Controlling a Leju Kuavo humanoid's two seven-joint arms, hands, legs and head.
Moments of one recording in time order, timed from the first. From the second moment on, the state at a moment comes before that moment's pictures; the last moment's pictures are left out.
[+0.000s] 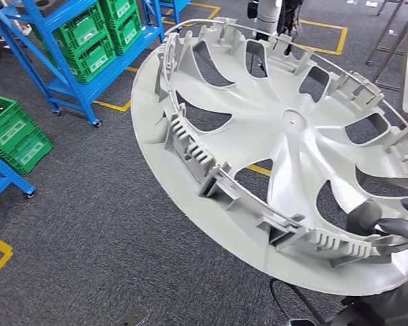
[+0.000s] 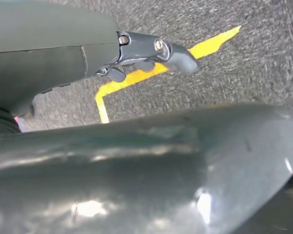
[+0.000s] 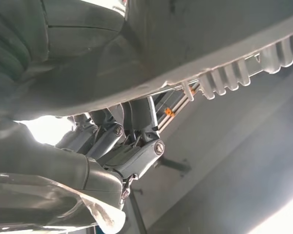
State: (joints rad) left arm -0.10 -0.07 0.13 -0.22 -0.66 0.00 0.00; right arm -0.11 -0.04 0.43 -2.22 1.57 -0.68 -0.11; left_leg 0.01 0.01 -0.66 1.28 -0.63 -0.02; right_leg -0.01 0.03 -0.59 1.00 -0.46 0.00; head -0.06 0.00
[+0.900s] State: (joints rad) left arm -0.10 -0.07 0.12 -0.22 -0.67 0.00 0.00; right arm -0.11 -0.04 0.43 -2.22 1.57 -0.68 -0.12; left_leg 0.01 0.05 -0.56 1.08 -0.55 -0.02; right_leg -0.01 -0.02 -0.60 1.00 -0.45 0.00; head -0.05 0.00
